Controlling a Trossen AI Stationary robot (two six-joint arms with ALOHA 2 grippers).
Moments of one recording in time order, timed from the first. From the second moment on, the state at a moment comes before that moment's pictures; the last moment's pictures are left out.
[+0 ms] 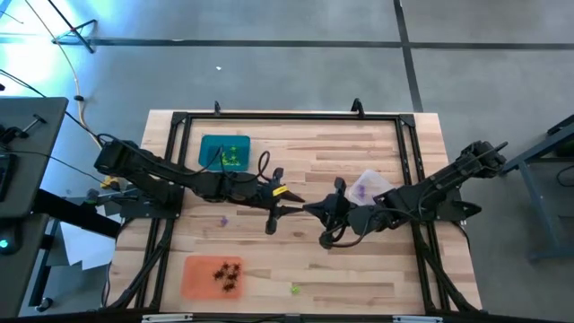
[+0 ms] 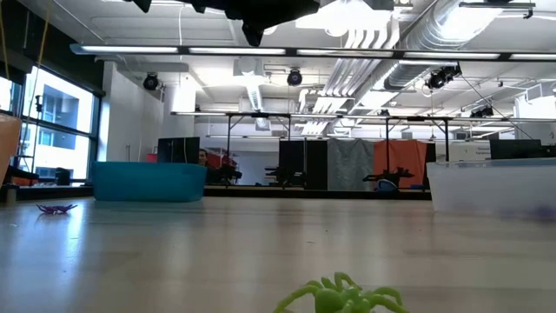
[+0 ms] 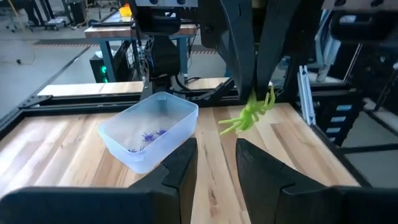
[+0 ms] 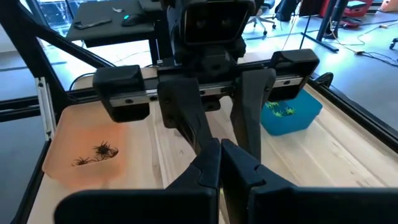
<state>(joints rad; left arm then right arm) -0.18 1.53 0.93 0.39 -0.08 -0.01 0.47 1.42 1.11 -0.11 0.68 0.31</state>
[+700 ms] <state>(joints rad) -0.20 1.53 0.93 0.47 -0.02 0.04 0.43 1.42 1.11 -0.09 0.61 0.31</state>
